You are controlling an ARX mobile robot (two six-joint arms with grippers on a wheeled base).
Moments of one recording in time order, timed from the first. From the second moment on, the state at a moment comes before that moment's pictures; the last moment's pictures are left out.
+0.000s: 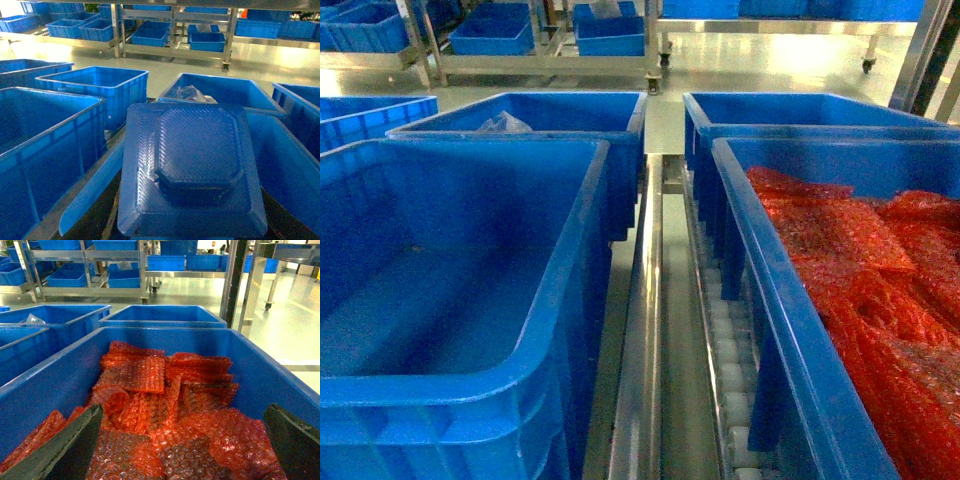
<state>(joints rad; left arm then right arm) -0.21 0.21 0.25 -0.06 -0.41 -0.02 0.00 0.01 0.01 -0.01 0.00 0.00</state>
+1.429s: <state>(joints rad) -0.22 1.10 0.44 0.59 -0.24 -0.07 0.00 0.01 0.01 0.00 0.00 0.00</state>
